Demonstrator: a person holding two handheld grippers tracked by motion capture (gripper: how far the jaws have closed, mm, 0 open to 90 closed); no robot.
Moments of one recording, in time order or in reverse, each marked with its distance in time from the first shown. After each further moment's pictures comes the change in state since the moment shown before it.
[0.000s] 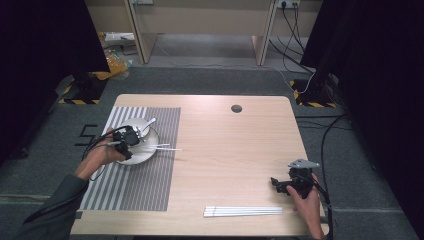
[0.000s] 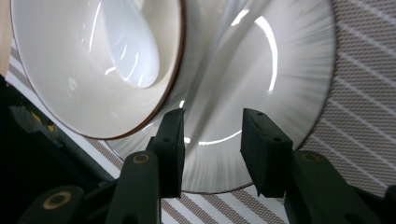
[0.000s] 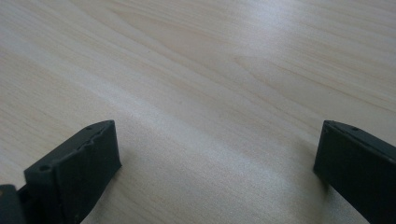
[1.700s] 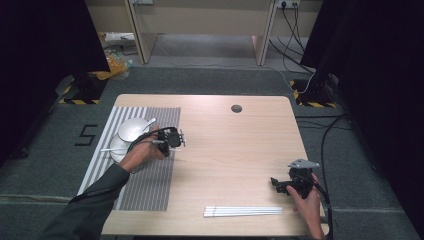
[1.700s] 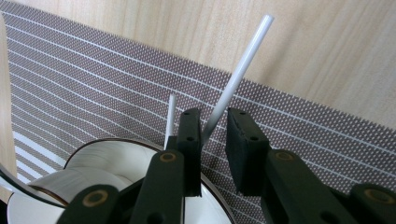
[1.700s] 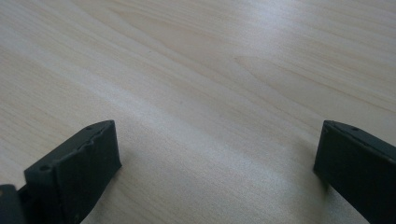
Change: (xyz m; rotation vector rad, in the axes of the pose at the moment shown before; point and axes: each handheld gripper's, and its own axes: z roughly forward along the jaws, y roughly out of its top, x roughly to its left) left arm -0.046 0.108 0.004 -0.060 -0.027 0.227; right arm 0.000 0.000 0.000 0.000 0.001 -0.003
